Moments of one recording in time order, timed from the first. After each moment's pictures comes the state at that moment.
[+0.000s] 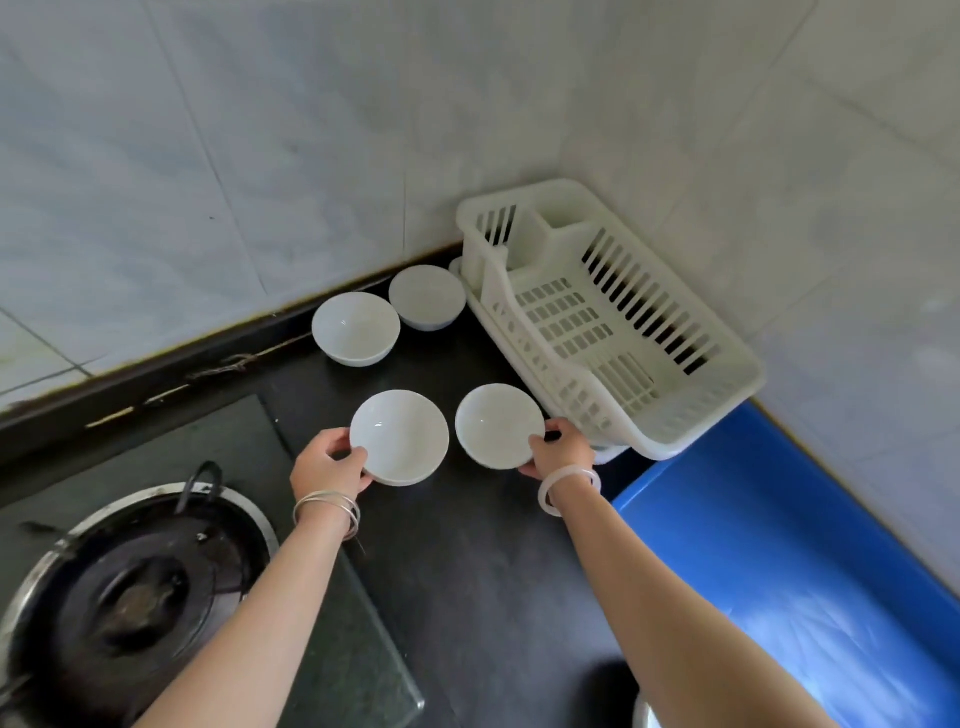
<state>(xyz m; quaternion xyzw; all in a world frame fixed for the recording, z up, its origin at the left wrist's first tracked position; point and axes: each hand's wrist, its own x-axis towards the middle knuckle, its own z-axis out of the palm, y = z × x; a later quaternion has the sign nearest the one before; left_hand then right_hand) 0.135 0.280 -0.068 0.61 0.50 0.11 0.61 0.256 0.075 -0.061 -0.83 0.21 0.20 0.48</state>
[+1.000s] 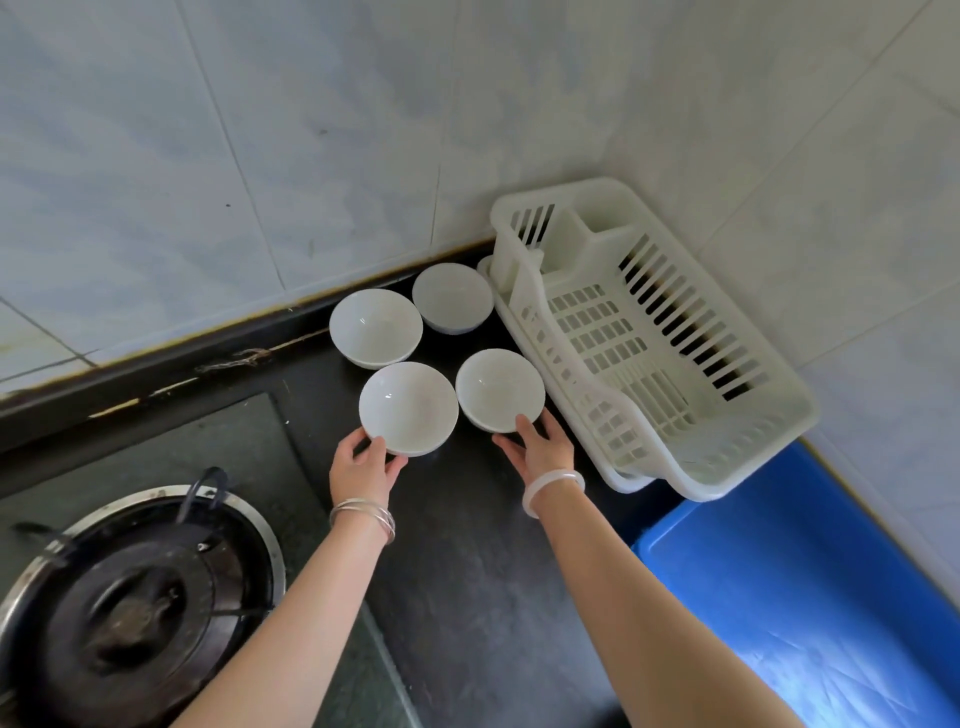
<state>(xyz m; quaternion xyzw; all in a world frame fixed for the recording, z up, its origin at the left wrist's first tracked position) 0.164 0.271 -0.076 0.37 0.52 0.18 0.74 0.268 0.127 -0.081 -0.56 0.28 0.23 0.75</state>
